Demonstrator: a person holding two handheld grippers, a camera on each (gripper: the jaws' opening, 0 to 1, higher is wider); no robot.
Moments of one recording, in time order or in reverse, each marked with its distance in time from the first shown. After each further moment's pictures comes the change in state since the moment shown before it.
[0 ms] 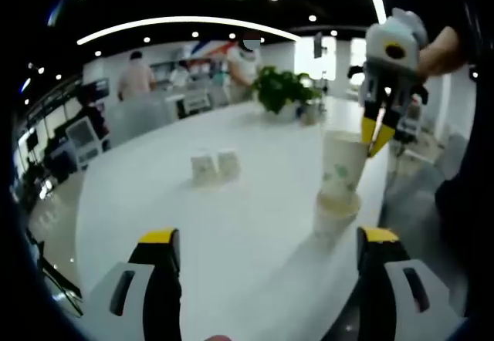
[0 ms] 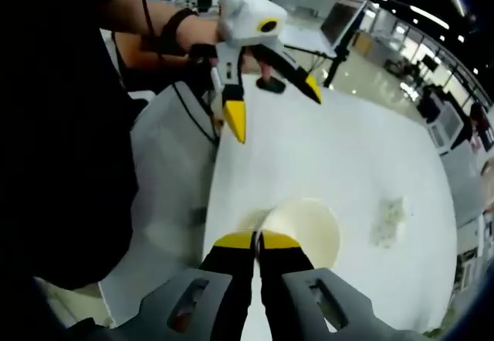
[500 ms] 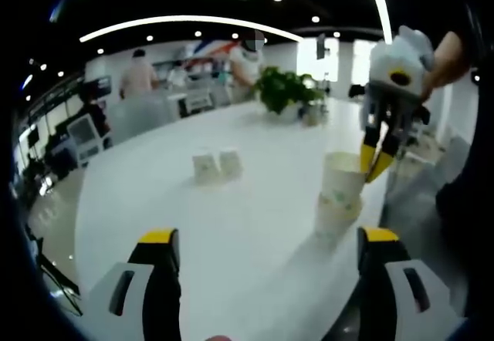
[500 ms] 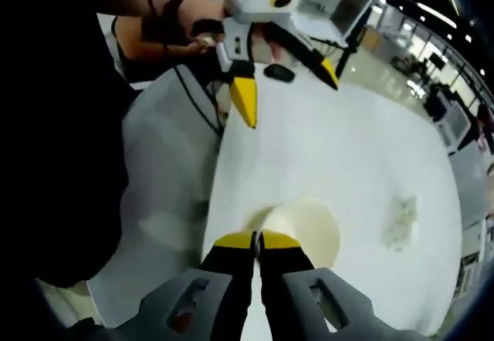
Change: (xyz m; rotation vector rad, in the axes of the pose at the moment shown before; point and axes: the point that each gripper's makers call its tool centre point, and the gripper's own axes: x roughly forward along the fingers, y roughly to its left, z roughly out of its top) left arm 0.001 0.000 -0.001 -0.016 -0.004 0.000; right arm 0.030 0.007 -0.010 -0.031 0.046 0.029
